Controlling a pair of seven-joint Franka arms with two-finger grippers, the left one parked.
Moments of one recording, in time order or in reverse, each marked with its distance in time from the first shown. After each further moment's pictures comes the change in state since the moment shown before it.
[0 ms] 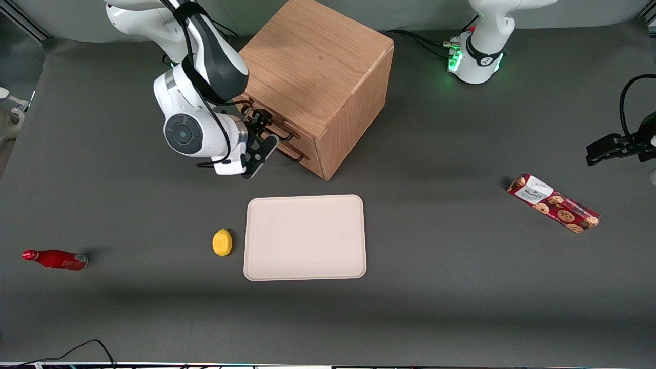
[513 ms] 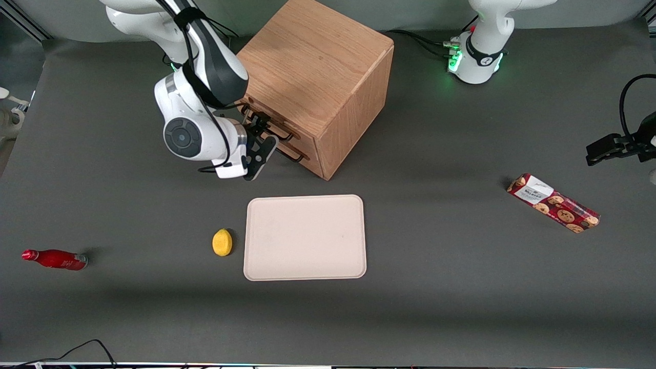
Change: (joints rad) arm -0.036 0.013 0.011 -0.006 0.000 0.018 -0.094
